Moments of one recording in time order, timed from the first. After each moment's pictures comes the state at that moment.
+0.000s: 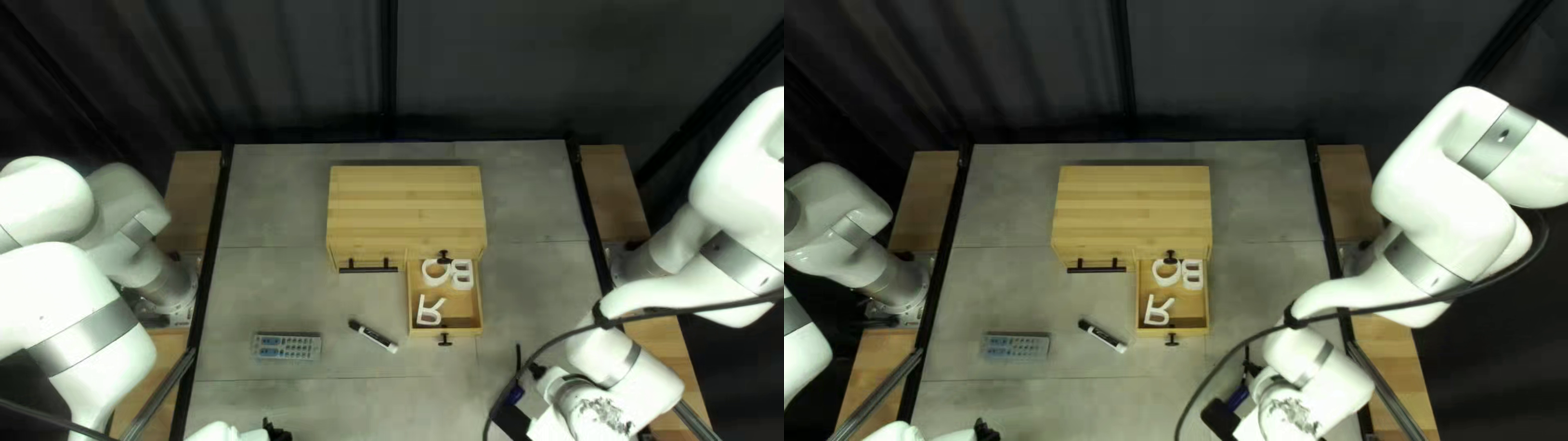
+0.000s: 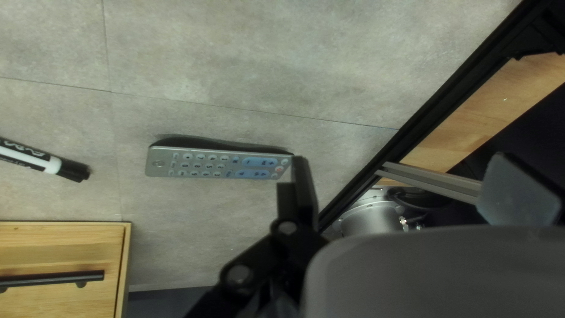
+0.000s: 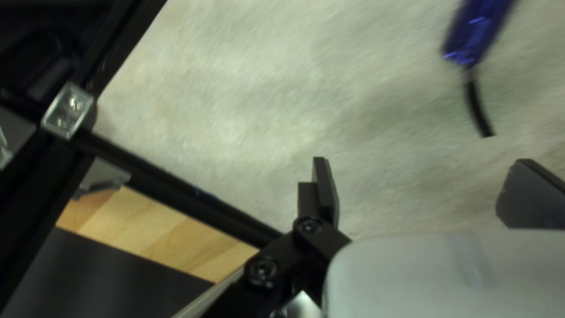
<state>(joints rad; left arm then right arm) -0.70 0.26 -0.26 1.24 0.05 1.48 0.28 0.48 0.10 0.26 0.87 -0.07 0.98 0.05</state>
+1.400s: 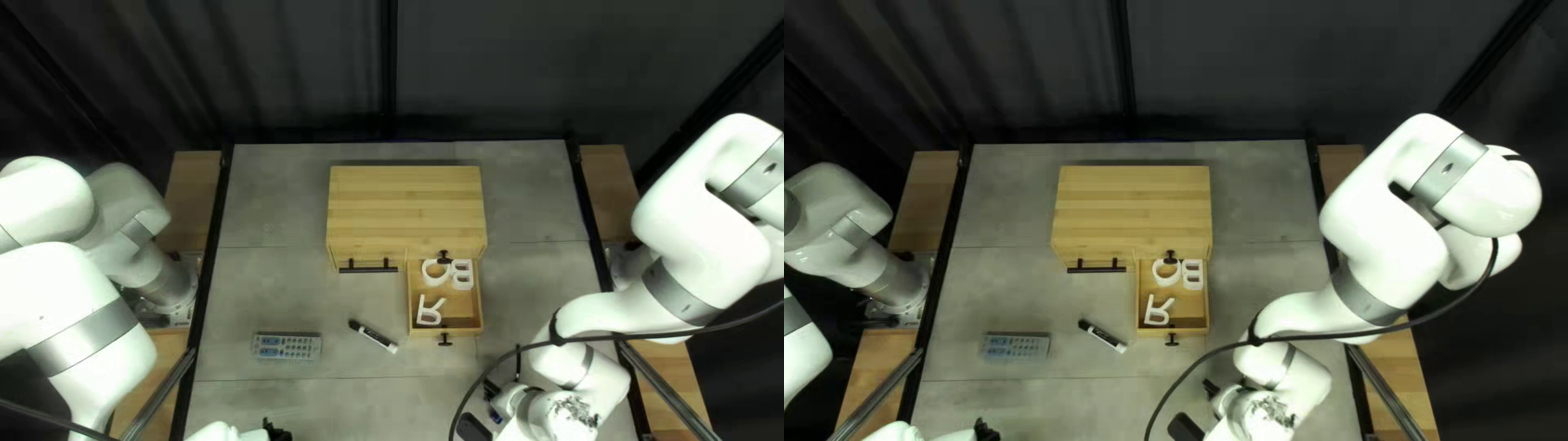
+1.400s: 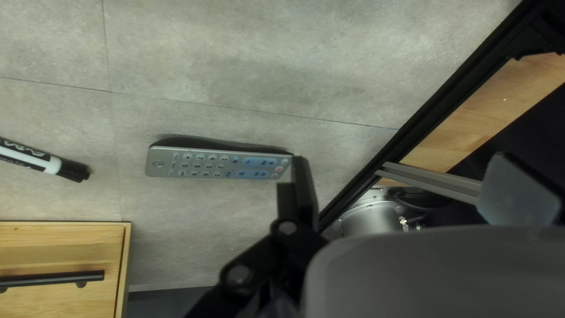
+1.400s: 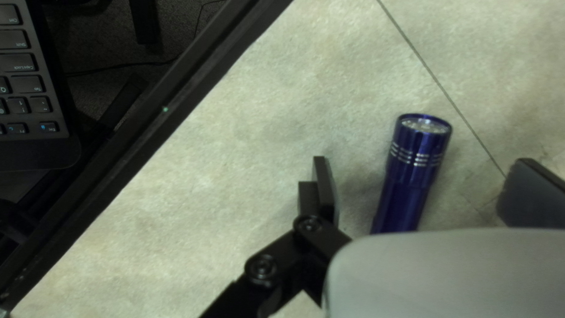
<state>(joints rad) -0.70 0.26 -0.26 1.24 0.05 1.48 0.28 0.48 0.31 0.21 0.89 -0.28 0.62 0.13</state>
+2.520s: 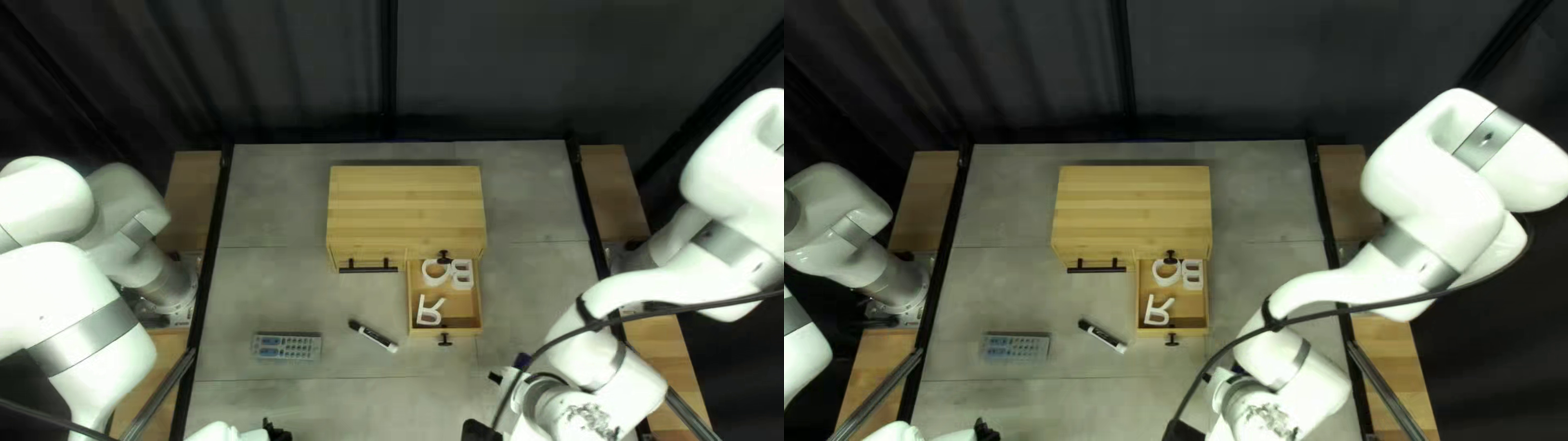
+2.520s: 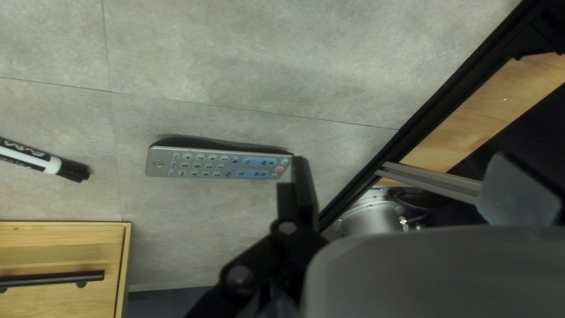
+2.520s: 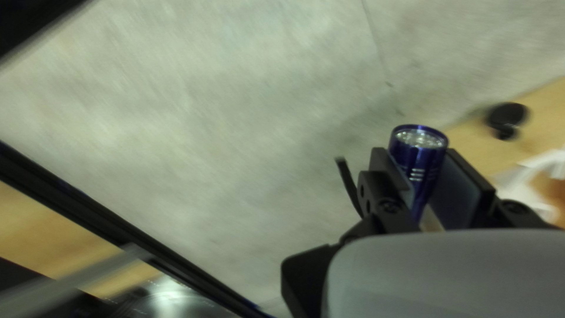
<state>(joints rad) -0.70 0.26 -0.26 1.24 0.05 1.48 0.28 0.44 0.08 0.24 1.05 -0.36 1.15 -0.36</state>
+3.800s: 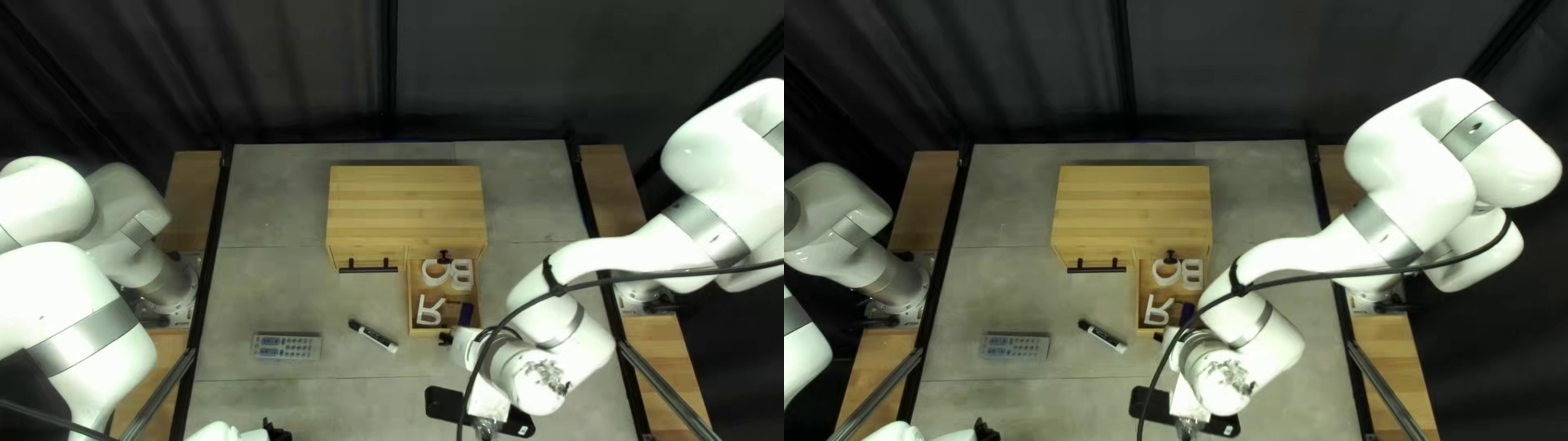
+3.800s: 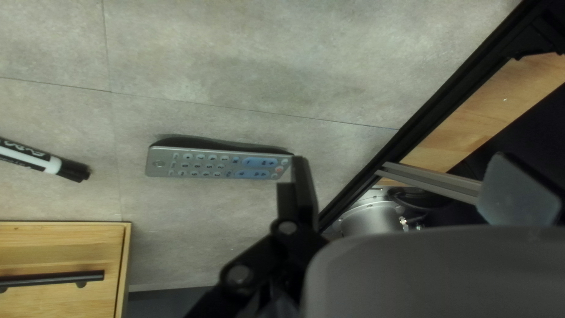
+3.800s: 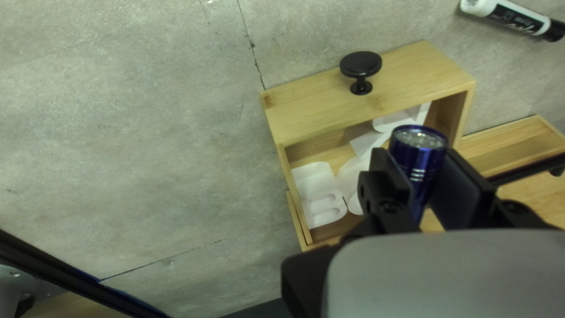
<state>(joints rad) -0.70 0.26 -0.26 1.24 0.05 1.48 0.28 0.36 0.20 0.16 1.05 -0.52 1.01 -0.45</state>
